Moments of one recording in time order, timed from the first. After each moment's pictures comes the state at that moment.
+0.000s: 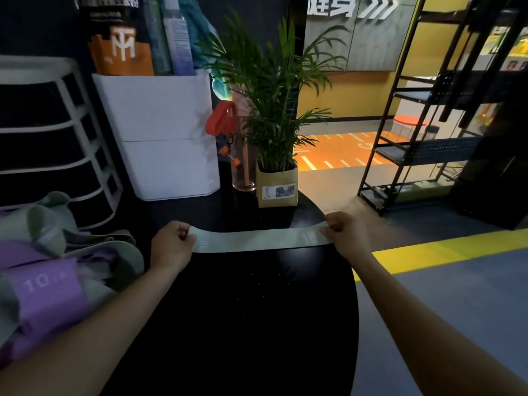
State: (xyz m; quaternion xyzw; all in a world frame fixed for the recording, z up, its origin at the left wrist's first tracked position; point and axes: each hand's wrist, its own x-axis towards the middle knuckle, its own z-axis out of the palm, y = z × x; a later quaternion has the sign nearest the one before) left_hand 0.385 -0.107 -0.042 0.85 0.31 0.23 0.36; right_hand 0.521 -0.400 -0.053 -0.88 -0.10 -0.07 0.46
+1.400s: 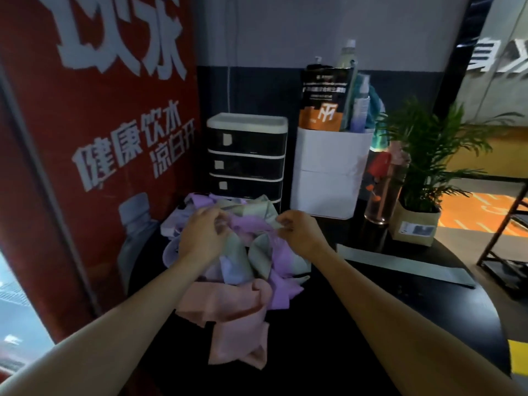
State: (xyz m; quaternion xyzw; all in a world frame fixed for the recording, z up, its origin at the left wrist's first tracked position) left_hand 0.123 0.024 0.053 0.87 0.31 0.34 0.20; right_hand 0.273 -0.114 0.062 -0.81 -0.43 0.02 0.39
